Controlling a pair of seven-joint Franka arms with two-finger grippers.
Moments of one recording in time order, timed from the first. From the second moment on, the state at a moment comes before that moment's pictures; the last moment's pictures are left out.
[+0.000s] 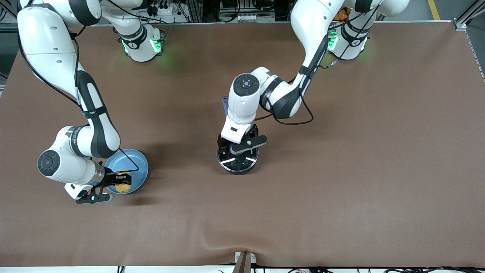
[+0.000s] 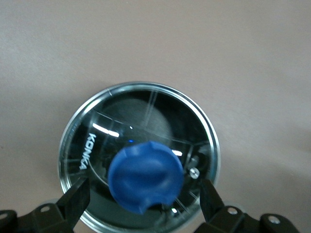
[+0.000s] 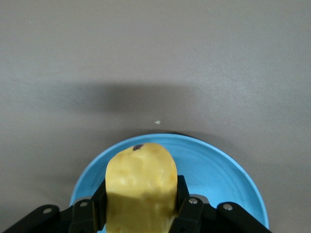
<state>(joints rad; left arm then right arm) -0.90 0.77 0.16 -1.34 -0.10 2.30 -1.12 0.02 0.70 0.00 -1.57 0.14 2.28 -0.14</state>
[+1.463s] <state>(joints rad) -0.90 0.80 0.17 -1.34 -0.12 2.32 -1.06 0.08 0.66 0.19 -1.53 0.14 2.28 0.29</state>
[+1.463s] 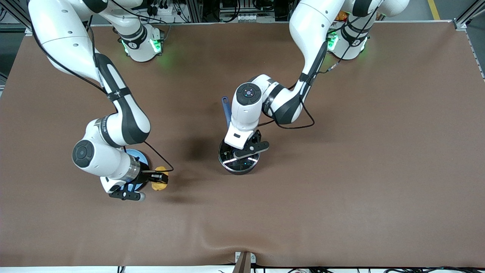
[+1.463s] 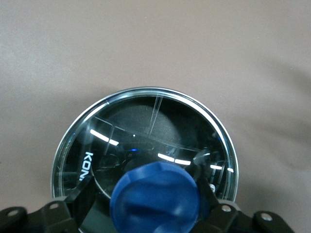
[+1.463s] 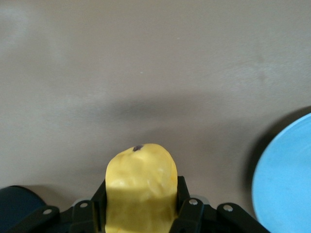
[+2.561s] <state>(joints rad) -0.90 0.77 0.21 -1.25 -0.15 2.13 -1.00 0.26 0.66 0.19 -1.45 0.14 2.28 0.66</state>
